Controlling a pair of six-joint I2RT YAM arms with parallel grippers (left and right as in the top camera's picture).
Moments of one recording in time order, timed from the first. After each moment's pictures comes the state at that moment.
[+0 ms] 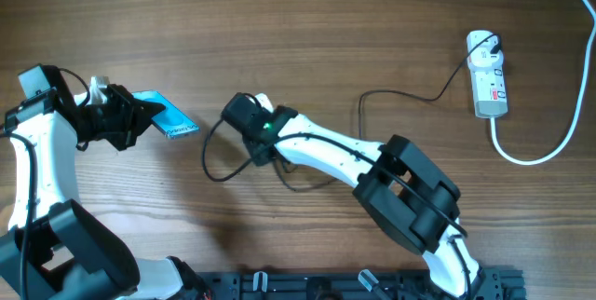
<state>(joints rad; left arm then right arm) 0.50 1.60 1.15 -0.94 0.76 -0.49 0.91 2.15 1.51 -0.75 0.16 0.42</state>
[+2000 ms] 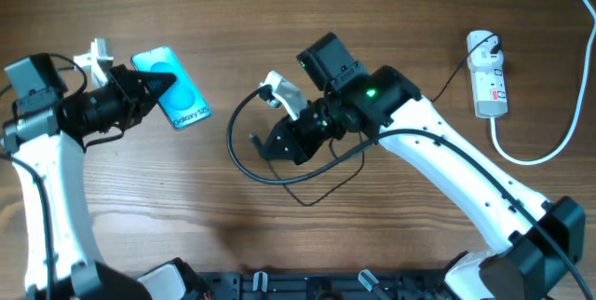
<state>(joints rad) 0.44 1.38 1.15 -0.78 1.08 -0.37 0.70 1.66 1.49 -0.92 -0.81 0.05</state>
